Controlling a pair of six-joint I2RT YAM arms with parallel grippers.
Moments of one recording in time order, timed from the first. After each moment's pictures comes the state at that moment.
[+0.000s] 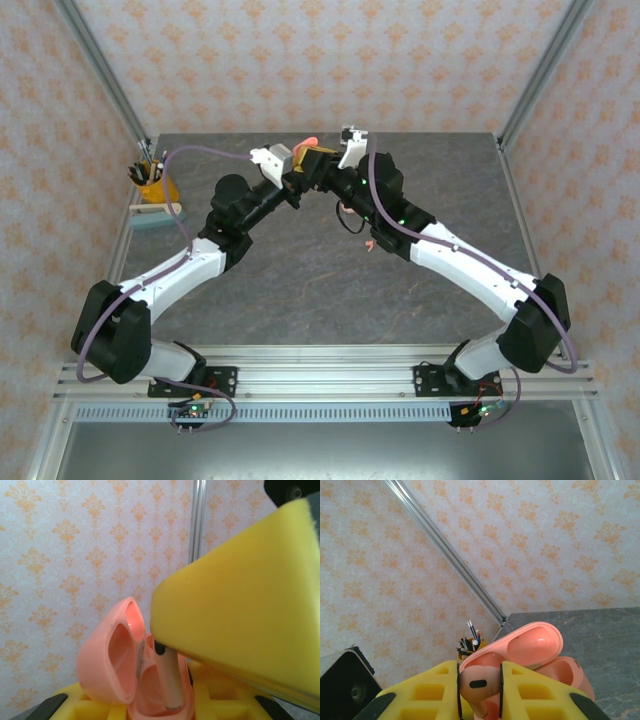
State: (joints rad) left arm -0.46 1.40 0.92 0.64 0.26 -0.08; right arm 0.77 1.45 1.29 0.16 0.04 0.60
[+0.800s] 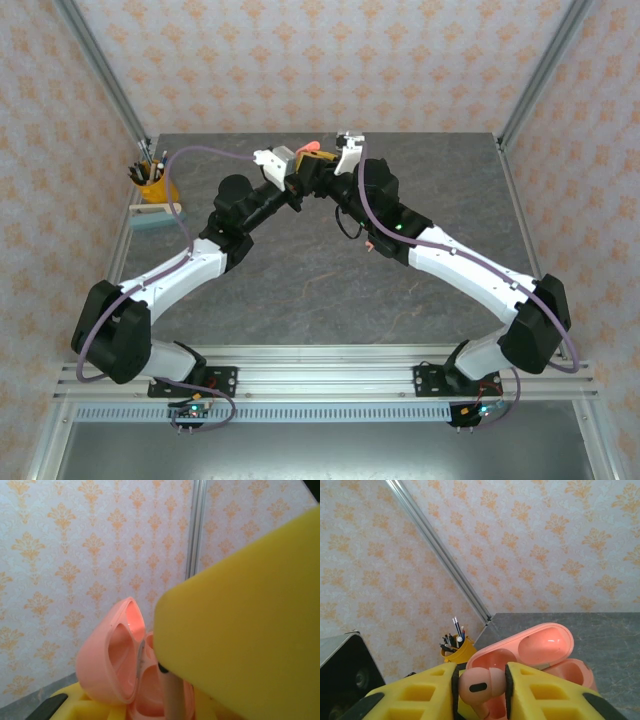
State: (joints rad) left arm -0.47 1.40 0.92 0.59 0.26 -0.08; right arm 0.81 1.44 1.26 0.15 0.11 0.51
